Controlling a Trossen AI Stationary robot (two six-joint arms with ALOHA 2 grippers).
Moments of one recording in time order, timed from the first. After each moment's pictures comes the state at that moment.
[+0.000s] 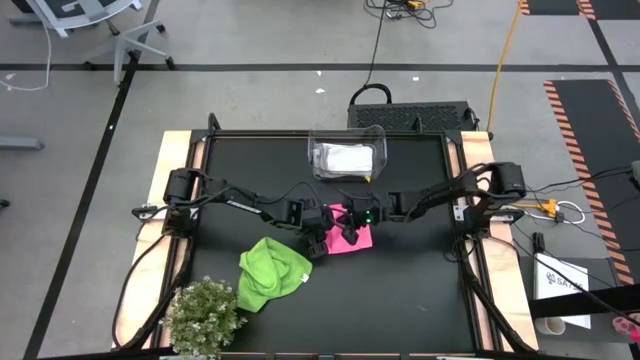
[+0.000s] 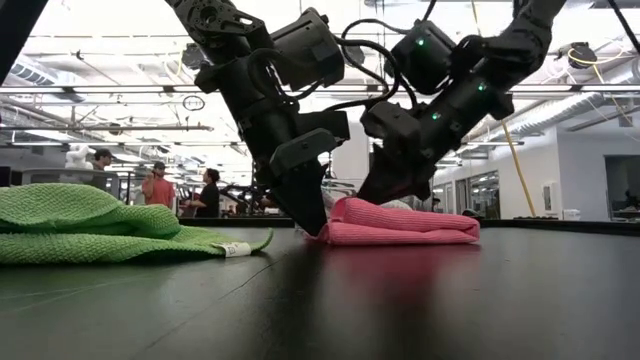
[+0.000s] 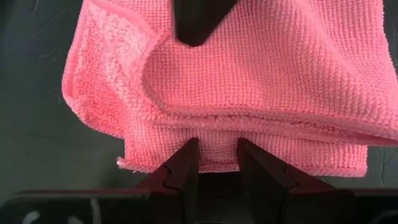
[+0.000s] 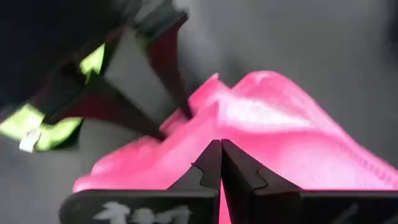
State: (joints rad) left arm -0.04 1.98 1.19 -0.29 -0.08 -0.30; right arm -0.04 1.70 0.72 0.25 0.00 0.46
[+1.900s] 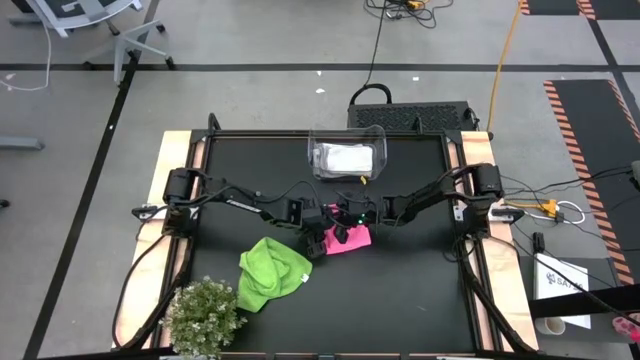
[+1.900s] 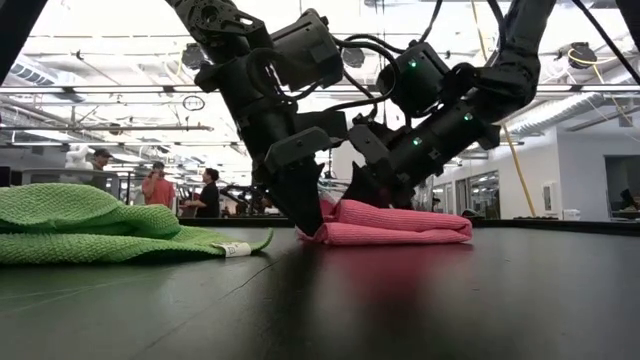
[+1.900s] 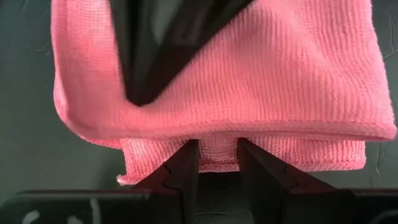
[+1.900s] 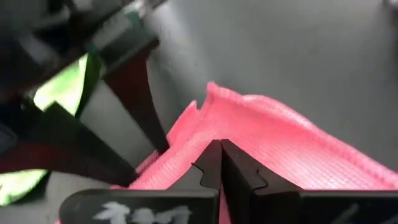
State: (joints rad) left arm -0.04 1.98 1.20 -0.33 -0.04 -0.28; right arm -0.05 1.87 0.72 0.54 0.08 0.49
